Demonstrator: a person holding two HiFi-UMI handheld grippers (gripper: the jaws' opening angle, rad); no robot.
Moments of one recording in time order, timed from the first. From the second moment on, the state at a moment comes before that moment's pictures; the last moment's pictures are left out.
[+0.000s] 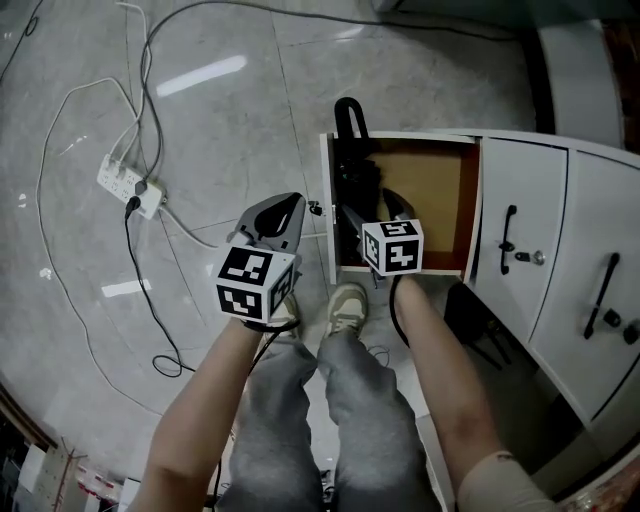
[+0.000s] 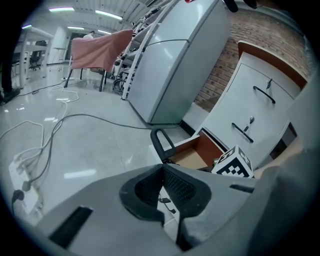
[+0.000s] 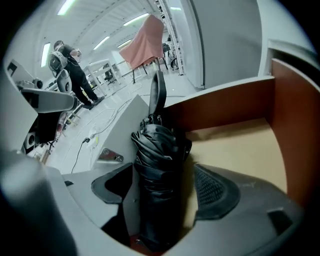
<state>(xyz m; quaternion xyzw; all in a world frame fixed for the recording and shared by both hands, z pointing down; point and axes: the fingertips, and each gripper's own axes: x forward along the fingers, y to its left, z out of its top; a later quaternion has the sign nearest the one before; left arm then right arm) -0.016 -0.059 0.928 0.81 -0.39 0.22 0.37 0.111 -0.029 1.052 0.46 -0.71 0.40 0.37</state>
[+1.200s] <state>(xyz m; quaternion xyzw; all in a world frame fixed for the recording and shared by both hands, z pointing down) -0.037 -0.082 0.491 0.86 -0.42 0.19 0.21 0.094 -0.093 0.540 0.53 -0.76 0.27 0.26</state>
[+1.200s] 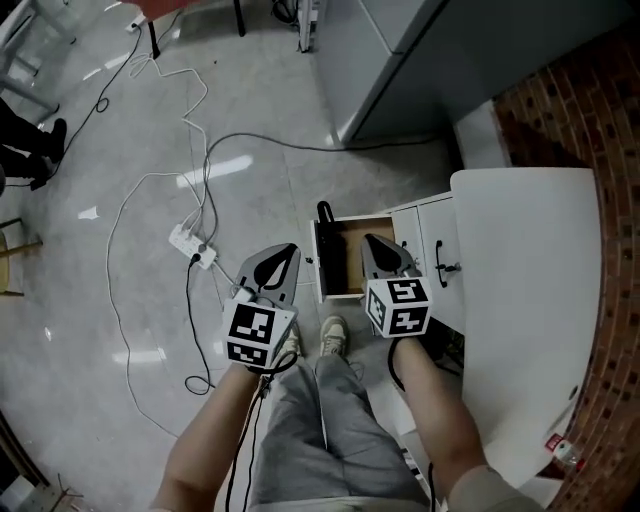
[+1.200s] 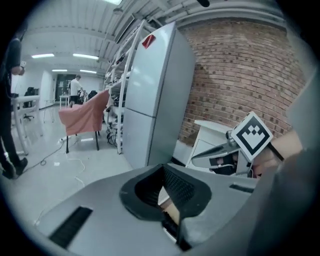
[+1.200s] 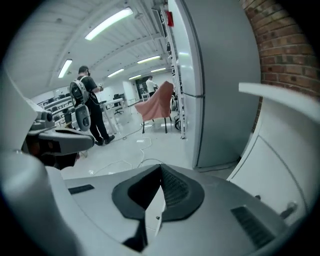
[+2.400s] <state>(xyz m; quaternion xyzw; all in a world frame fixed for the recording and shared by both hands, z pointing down) -0.049 -0.020 0.013 0.91 -0.40 0.07 0.03 0.064 -0.025 -0.031 0.49 -0.87 0.05 0.04</state>
